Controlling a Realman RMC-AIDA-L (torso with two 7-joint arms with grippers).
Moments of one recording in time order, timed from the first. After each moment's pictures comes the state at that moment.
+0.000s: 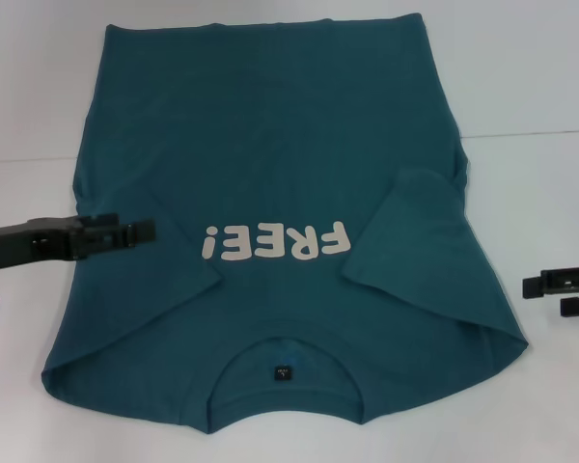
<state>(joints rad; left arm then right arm) -0.60 -1.96 0.67 0.62 1.97 1.45 -1.85 0.58 1.90 -0.47 -0.70 -2.48 -1.50 2.42</state>
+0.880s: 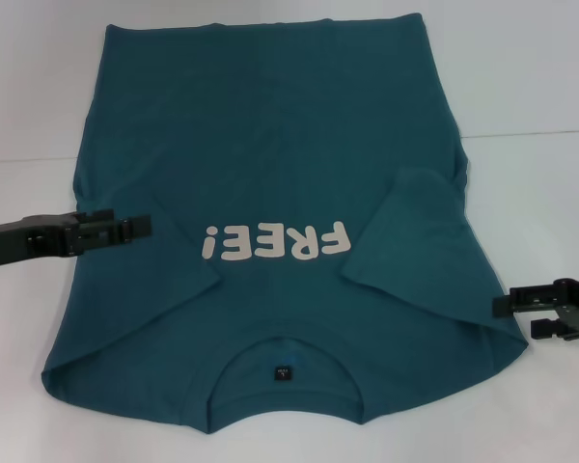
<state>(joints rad) -0.60 -1.96 0.66 0.62 1.96 1.44 -1.85 0.60 1.92 -0.50 -0.62 -2.49 -1.45 2.46</state>
